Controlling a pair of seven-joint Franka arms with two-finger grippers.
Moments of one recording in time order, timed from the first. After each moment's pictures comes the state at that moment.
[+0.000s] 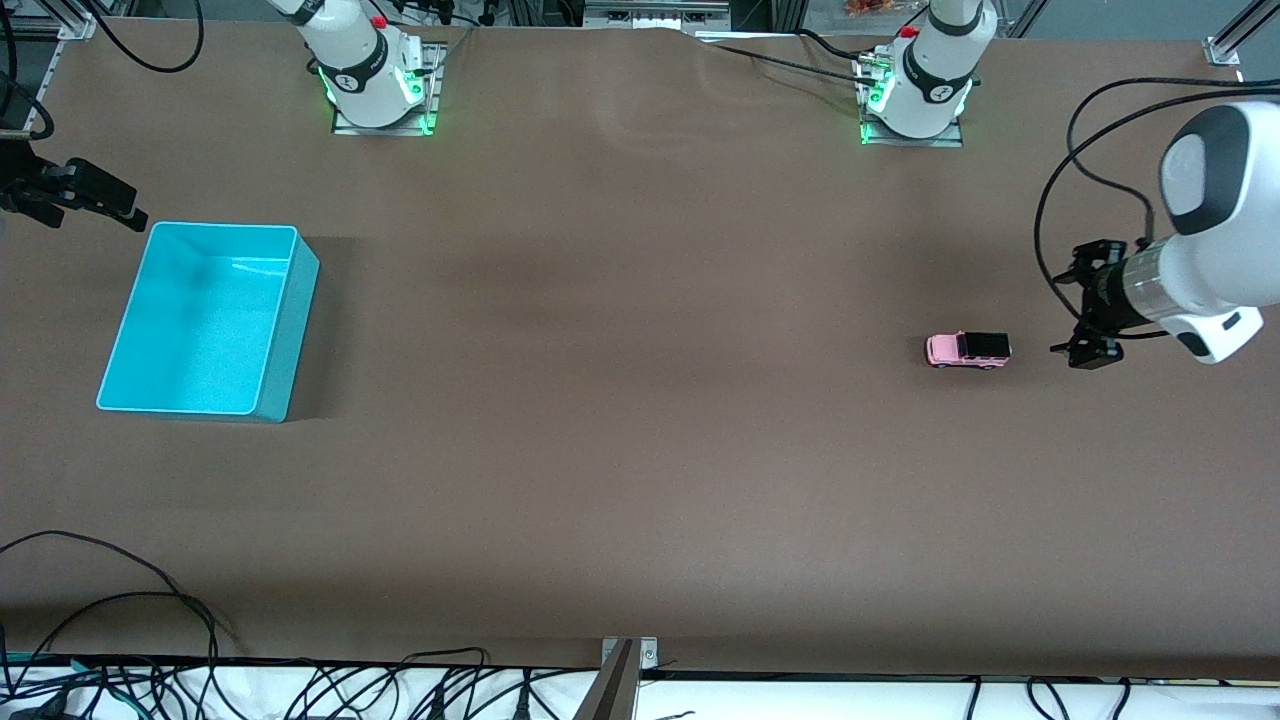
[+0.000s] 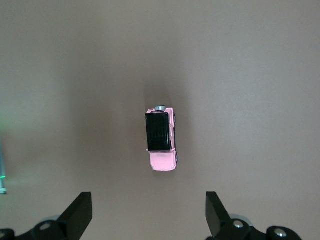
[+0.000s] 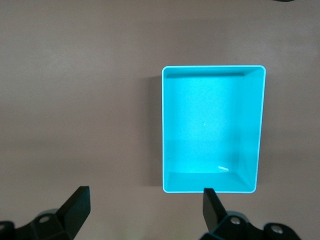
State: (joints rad) left arm 0.05 0.16 0.00 -1.89 -0.01 1.85 -1.46; right arm 0.02 -0.07 -0.11 -1.71 0.01 1.61 -0.05
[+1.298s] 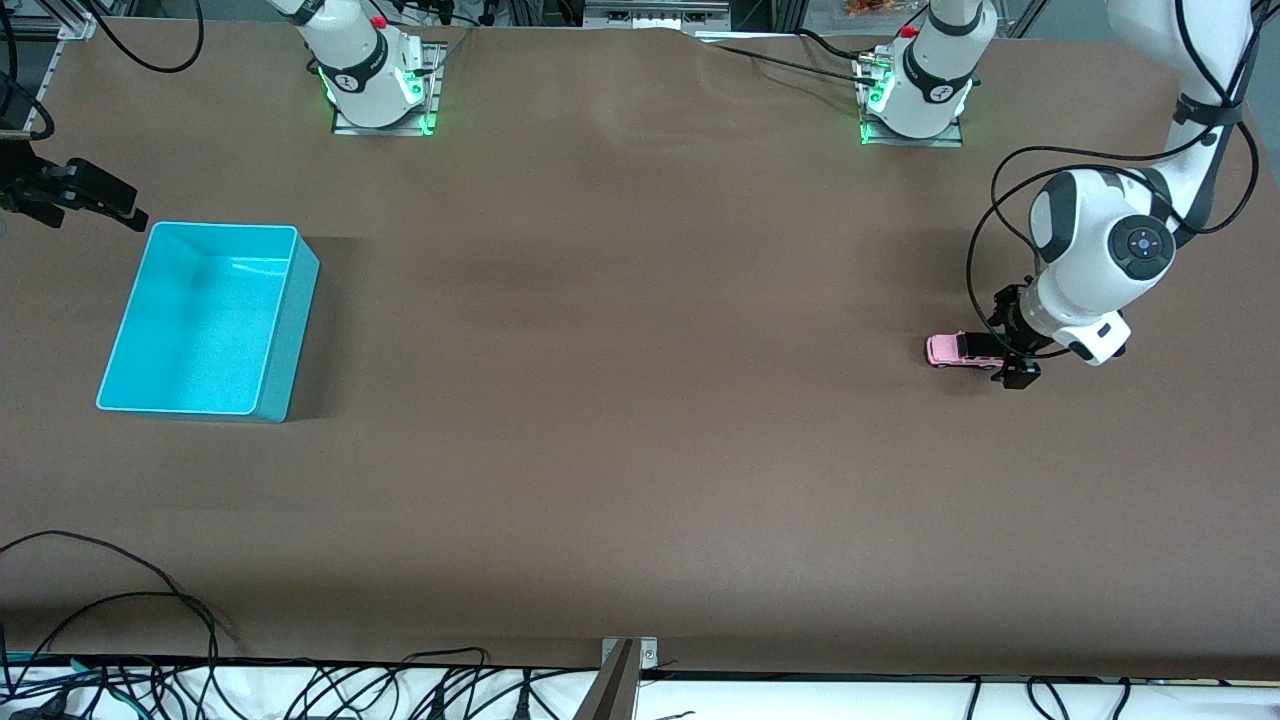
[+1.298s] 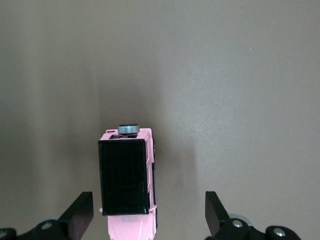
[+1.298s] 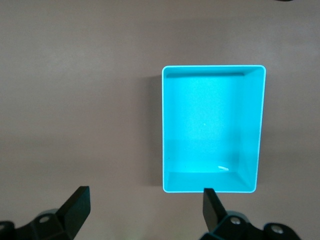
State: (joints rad) left arm 0.06 0.26 0.00 -2.29 0.06 2.55 -1.52; right arm 0.02 -0.07 -0.11 -1.71 0.01 1.61 -0.05
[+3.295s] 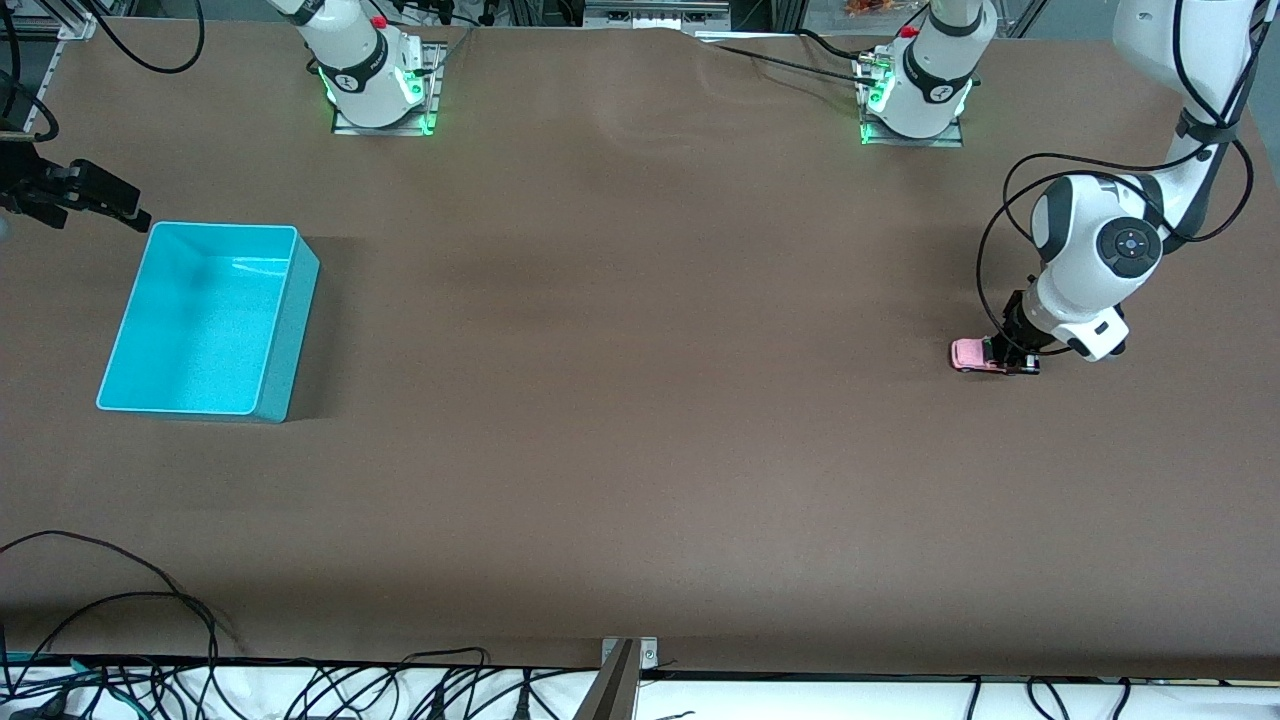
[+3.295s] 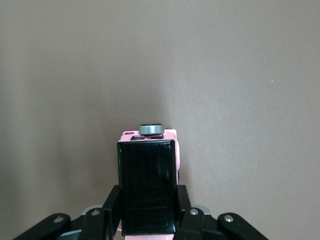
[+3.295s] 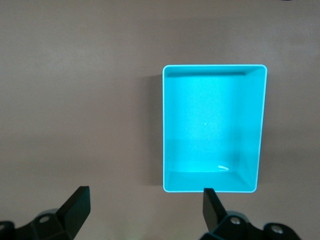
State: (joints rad) left arm 0.15 0.30 0.00 -2.35 0.23 2.67 -1.52; right arm 0.03 -0.07 -0.11 -1.71 0.01 1.60 -0.05
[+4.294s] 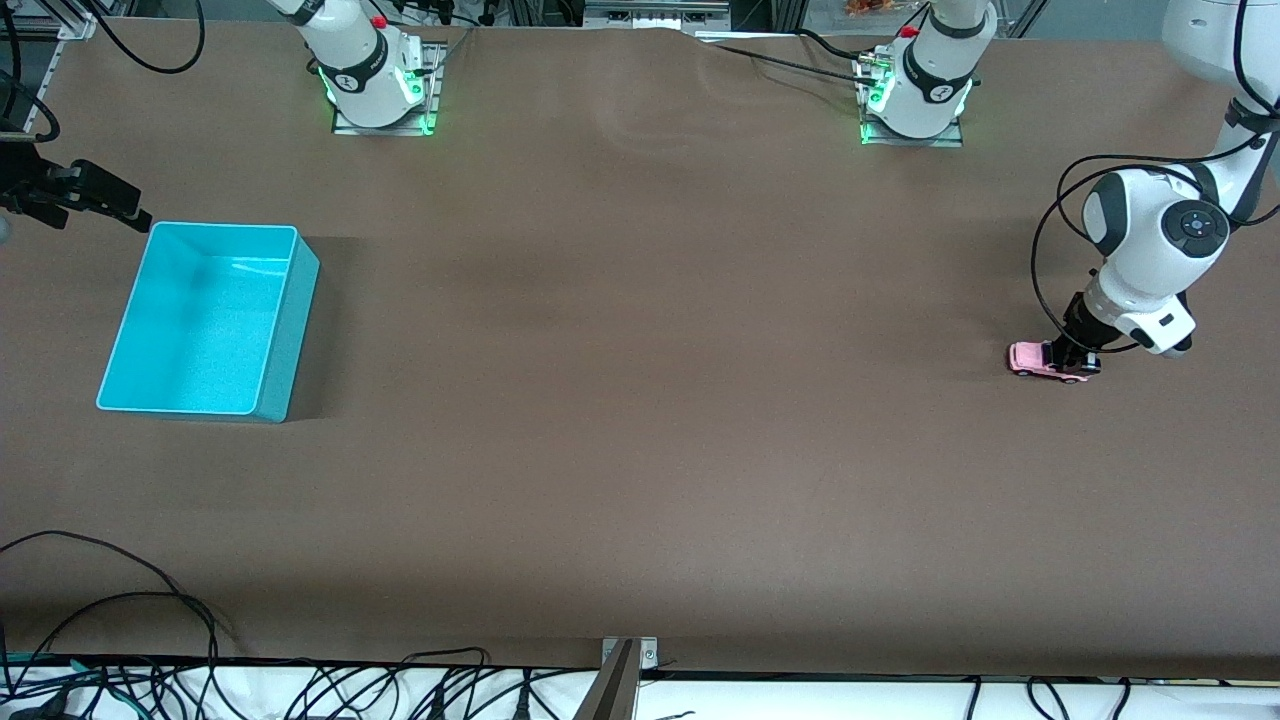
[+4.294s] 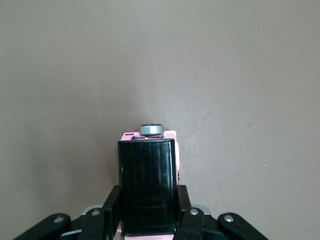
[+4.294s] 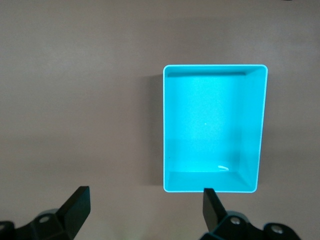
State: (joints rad) left arm 0.34 0.33 0.00 -2.35 0.30 2.82 -1.33; right arm 0.03 -0.07 -0.11 -1.71 0.01 1.60 -0.05
